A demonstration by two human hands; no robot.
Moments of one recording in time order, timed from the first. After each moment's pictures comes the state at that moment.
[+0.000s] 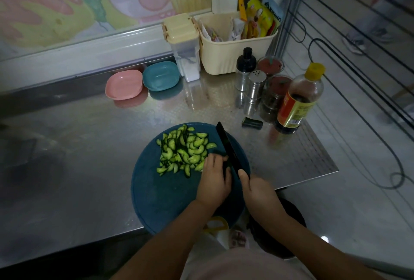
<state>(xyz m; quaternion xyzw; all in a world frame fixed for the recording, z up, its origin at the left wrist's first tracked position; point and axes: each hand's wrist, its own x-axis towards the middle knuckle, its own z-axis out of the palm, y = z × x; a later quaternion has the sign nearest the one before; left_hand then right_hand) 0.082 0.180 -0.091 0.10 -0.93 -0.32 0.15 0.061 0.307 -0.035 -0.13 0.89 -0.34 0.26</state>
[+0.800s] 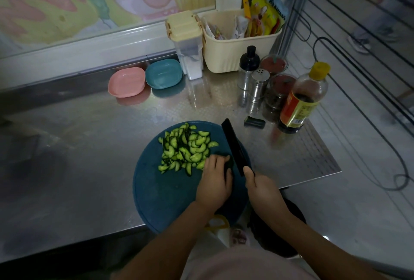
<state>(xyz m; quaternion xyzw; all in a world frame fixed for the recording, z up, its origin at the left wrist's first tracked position) 0.091 0.176 -0.091 0.10 -0.94 -0.30 0.13 0.058 0.309 -0.044 -0.12 0.89 -0.37 0.23</state>
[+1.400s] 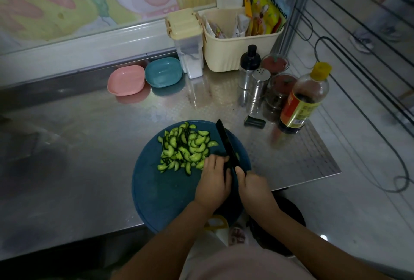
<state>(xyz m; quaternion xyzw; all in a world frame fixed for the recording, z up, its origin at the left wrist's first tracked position) 0.090 0.177 -0.092 0.10 -0.94 -0.30 0.13 0.057 0.296 -0.044 -0.12 0.90 -0.34 0.26</state>
